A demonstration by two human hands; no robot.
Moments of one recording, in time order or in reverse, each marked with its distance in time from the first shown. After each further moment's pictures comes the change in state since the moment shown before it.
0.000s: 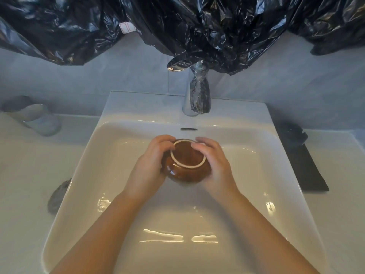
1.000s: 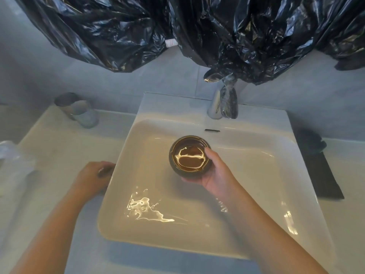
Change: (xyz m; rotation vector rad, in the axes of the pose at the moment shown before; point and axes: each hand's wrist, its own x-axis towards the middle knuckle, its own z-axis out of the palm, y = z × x) left_hand -0.082 -0.061 -0.159 0.265 -0.189 -0.994; right_hand 0.024 -0.070 0.027 1.277 -0.172 1.081
